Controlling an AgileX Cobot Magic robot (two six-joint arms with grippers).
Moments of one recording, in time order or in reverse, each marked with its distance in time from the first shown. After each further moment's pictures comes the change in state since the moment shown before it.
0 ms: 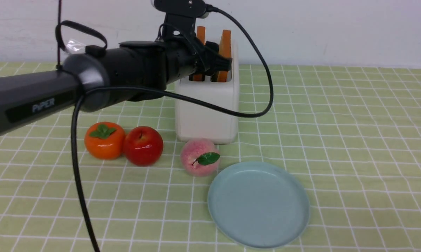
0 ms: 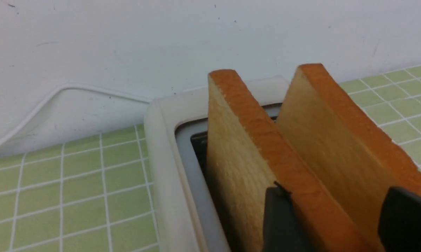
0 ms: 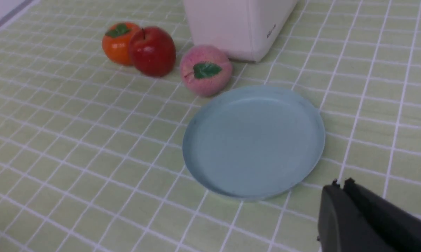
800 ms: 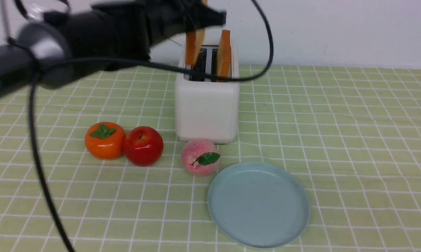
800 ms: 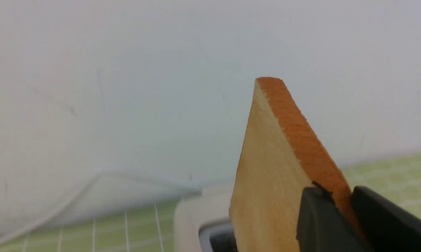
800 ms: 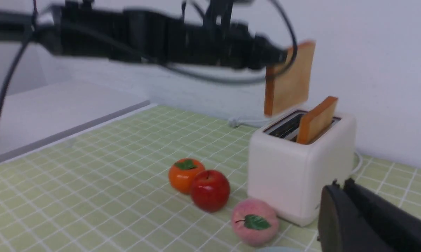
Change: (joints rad) right arm 0.000 0.000 -0.065 0.509 -0.052 -0.605; left arm 0.000 -0.208 -0.013 -0.008 -0.038 0.000
